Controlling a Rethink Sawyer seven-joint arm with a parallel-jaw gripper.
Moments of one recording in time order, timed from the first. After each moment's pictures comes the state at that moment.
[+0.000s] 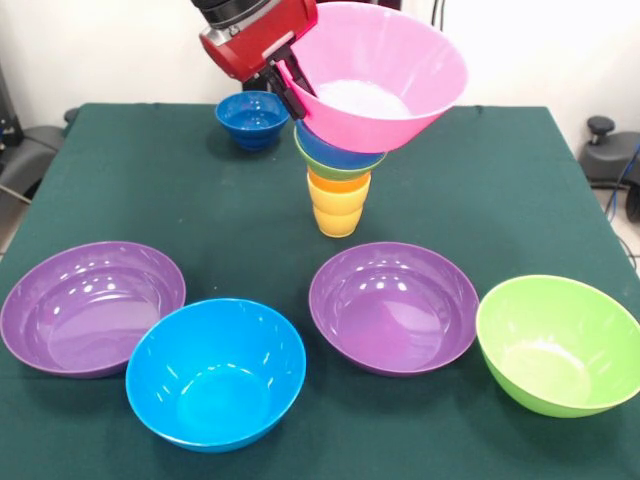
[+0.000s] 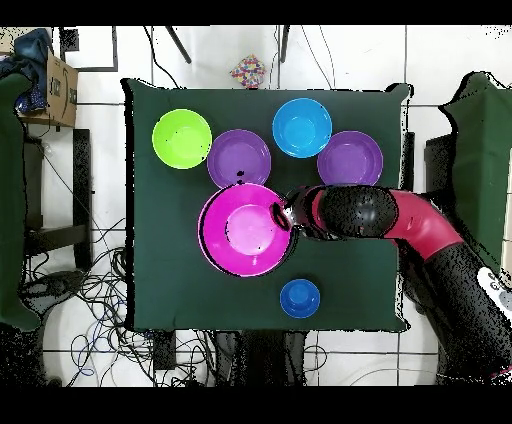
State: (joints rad) arm -1.06 -0.63 0.89 1.85 -0.30 0.81 1.11
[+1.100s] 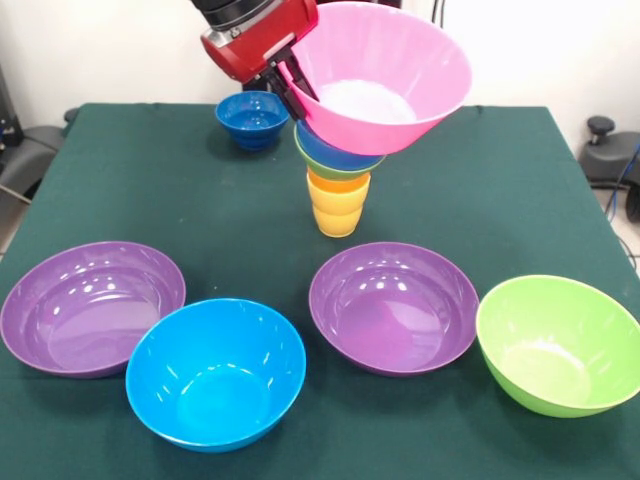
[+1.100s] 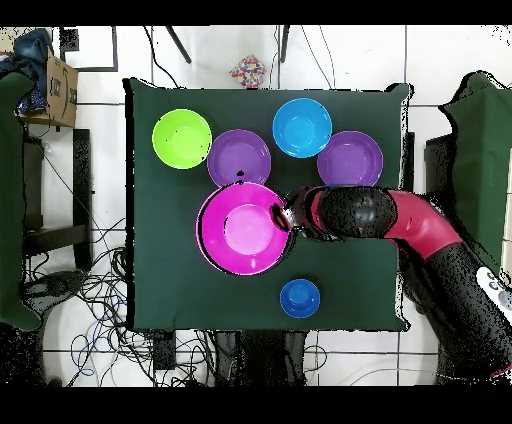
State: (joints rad) arm -1.06 -0.63 0.89 1.85 -0.31 0.82 1.11
